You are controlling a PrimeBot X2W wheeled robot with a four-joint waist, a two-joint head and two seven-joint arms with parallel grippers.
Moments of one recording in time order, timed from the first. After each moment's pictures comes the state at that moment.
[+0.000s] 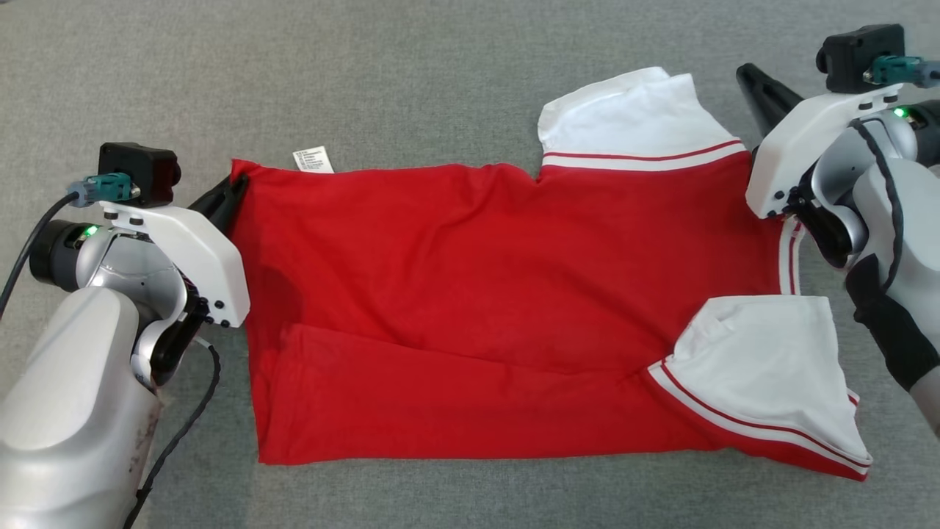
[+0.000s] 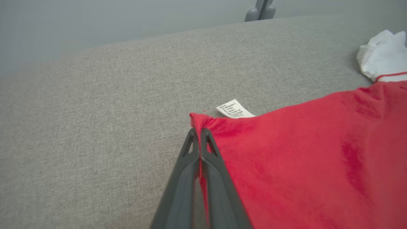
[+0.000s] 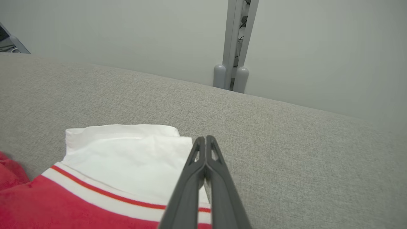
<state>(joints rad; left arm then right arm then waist) -0.62 0.35 -0.32 0.43 -0.49 -0.09 0.28 -1.07 -0.29 0.64 0.97 0.60 0.13 -0.03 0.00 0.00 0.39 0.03</state>
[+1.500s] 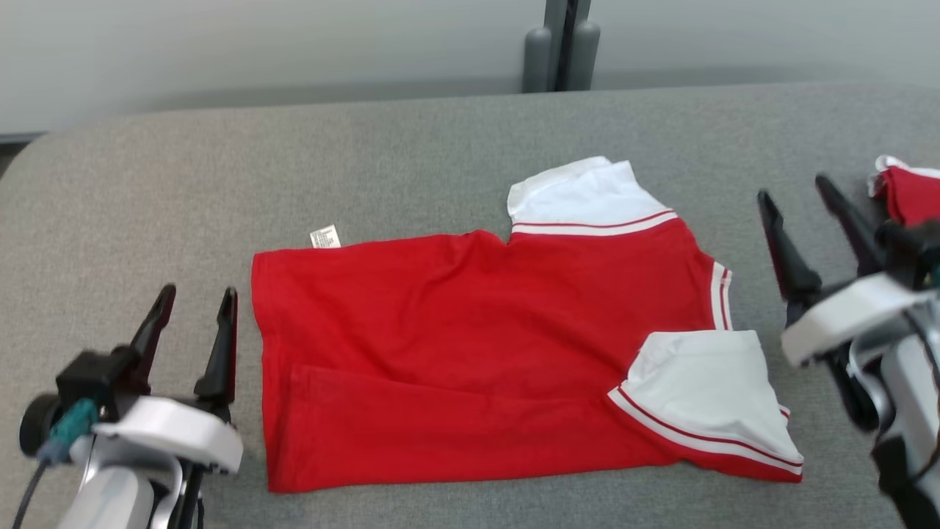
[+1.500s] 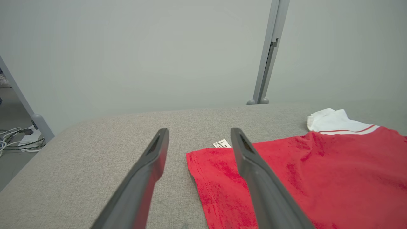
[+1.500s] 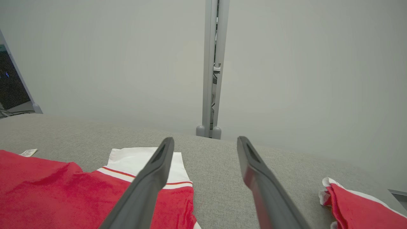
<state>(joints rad) -0.22 0.36 -0.25 0.25 -0.47 0.05 -0.21 -0.57 -0.35 0.32 0.57 0.40 0.13 -0.26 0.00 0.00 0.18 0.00</state>
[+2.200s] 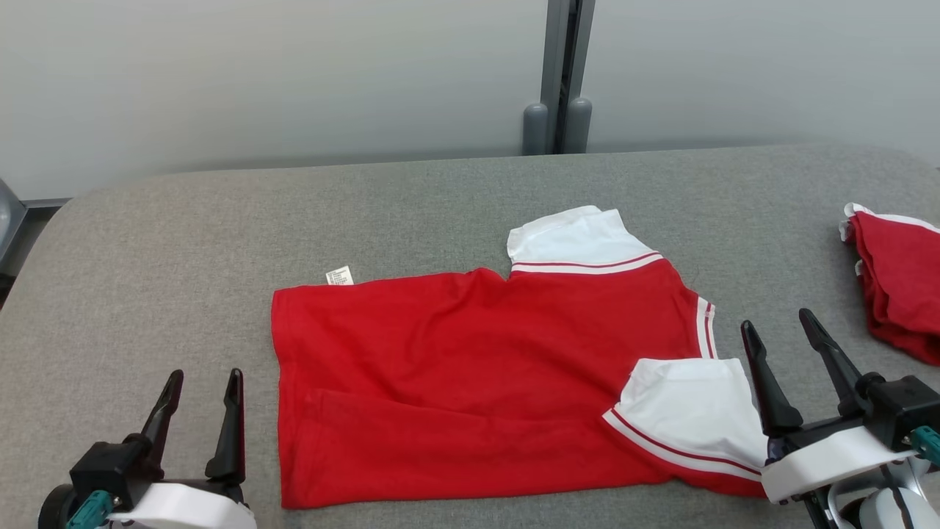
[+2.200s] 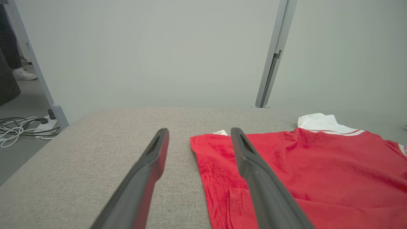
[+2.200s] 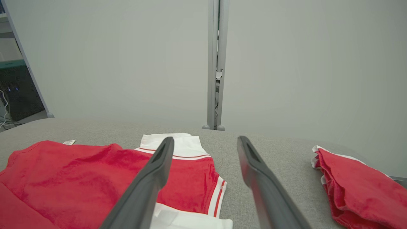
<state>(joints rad) 0.01 0.26 -0.13 0.21 -0.40 0.04 -0.26 -0.11 -0.19 0.09 0.24 0.21 0.13 -0.26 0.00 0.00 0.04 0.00</state>
